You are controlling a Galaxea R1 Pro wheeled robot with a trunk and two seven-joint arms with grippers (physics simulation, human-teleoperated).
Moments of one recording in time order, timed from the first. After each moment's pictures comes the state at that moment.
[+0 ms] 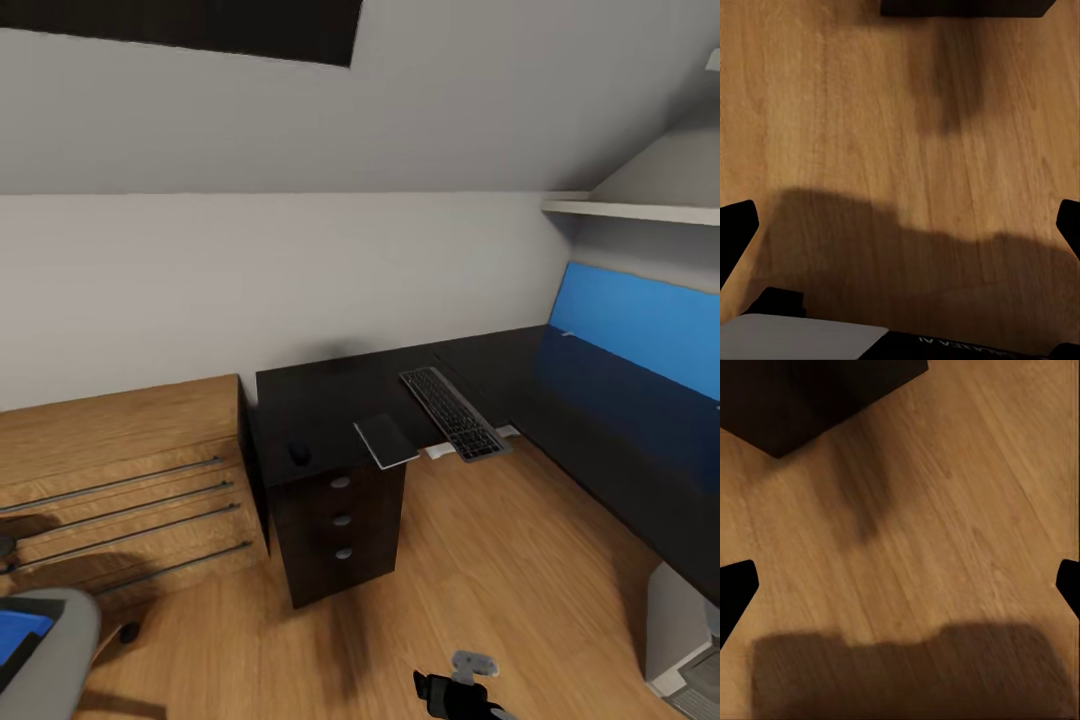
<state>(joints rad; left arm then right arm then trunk) -0.06 -0.09 -0.36 -0.30 0.52 -0.49 0.07 -0.50 0.08 0.40 -0.06 -0.59 -0.16 0.09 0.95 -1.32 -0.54</state>
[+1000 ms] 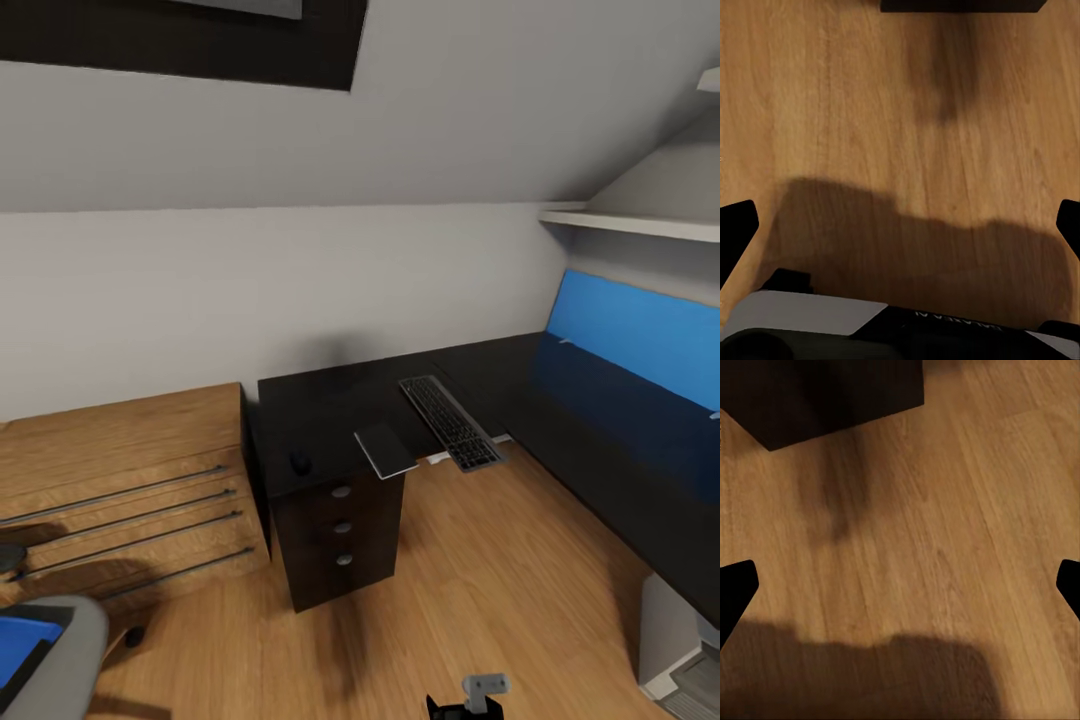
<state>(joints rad) -0.06 -0.08 -0.36 -0.30 0.52 -0.46 0.07 -0.46 0.06 0.42 0.01 -0.41 -0.36 0.08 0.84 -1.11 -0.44</state>
